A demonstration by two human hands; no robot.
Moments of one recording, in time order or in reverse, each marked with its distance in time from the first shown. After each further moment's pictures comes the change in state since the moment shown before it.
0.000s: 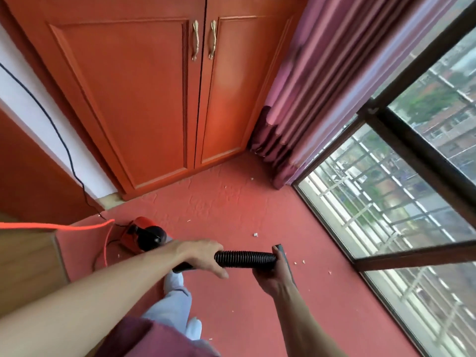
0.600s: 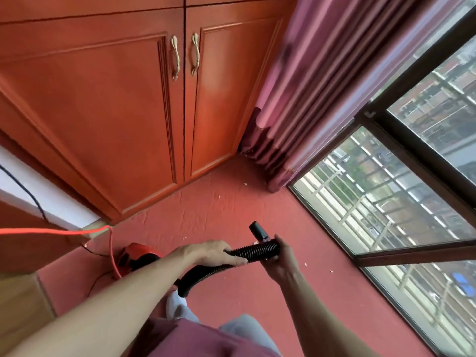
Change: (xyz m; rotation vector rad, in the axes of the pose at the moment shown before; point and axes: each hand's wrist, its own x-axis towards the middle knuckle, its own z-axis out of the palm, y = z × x) left_hand 0.078 -0.033 -0.125 -0.302 -0.065 0.053; right_hand 0.062 -0.070 0.121 -0.004 0.021 -0.089
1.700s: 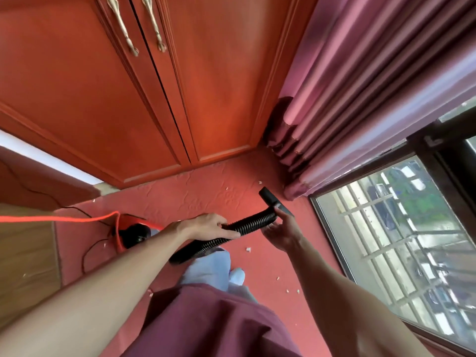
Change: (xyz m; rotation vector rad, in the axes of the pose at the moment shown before) left_hand 0.171 0.142 -0.062 -0.191 0.300 -0.248; right_hand 0.168 -0.252 0.058 -0.337 -0.190 0.333
